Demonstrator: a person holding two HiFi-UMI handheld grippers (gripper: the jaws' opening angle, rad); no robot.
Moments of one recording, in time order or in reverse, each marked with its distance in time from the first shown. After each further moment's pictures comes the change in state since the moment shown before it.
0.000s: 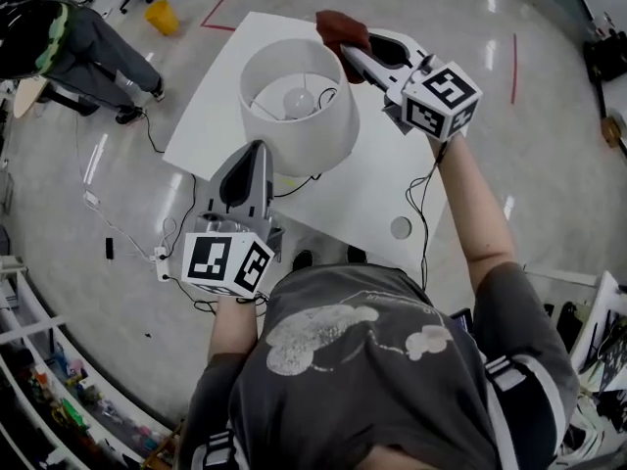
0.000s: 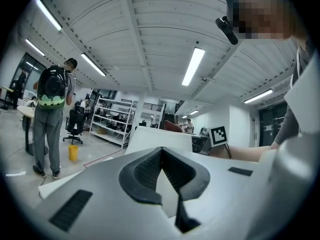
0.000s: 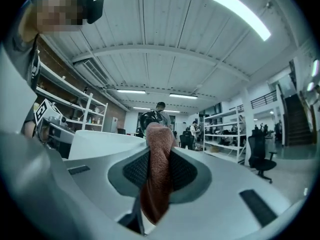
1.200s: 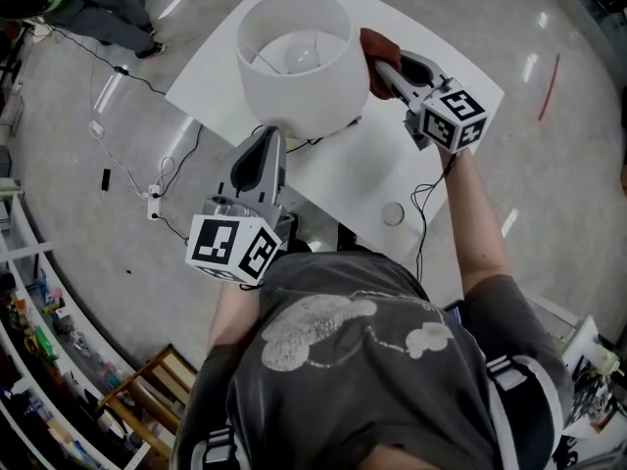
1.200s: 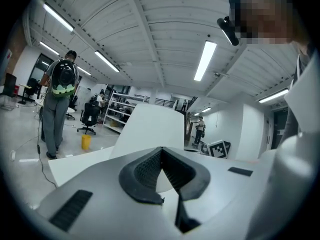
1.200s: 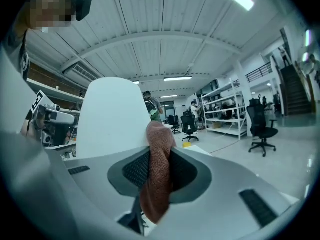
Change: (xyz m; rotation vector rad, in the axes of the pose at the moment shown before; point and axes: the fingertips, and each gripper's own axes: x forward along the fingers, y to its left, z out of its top) left arm -0.016 -0.021 -0.052 -0.066 0.044 0.153; right arm -0.028 -0.005 -0.137 0.193 0.159 0.048
